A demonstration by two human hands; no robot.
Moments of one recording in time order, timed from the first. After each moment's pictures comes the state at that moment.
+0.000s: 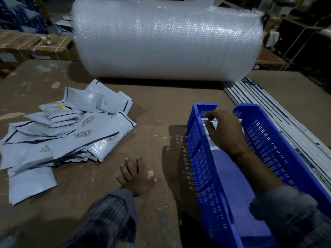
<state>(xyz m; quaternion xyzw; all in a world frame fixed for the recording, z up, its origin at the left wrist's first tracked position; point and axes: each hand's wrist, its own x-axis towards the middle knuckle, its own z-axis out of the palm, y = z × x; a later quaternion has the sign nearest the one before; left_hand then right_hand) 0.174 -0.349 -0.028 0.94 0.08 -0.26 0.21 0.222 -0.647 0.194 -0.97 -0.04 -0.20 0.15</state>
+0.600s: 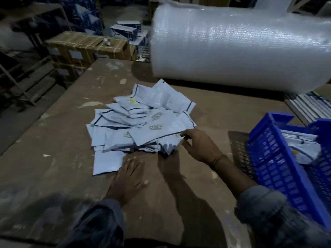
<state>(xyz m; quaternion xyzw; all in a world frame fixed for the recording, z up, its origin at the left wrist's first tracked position) 0.110 -0.034 -0.068 0.98 -0.02 -0.13 0.16 0.225 -0.341 0.128 -0.95 -0.21 -0.01 0.21</state>
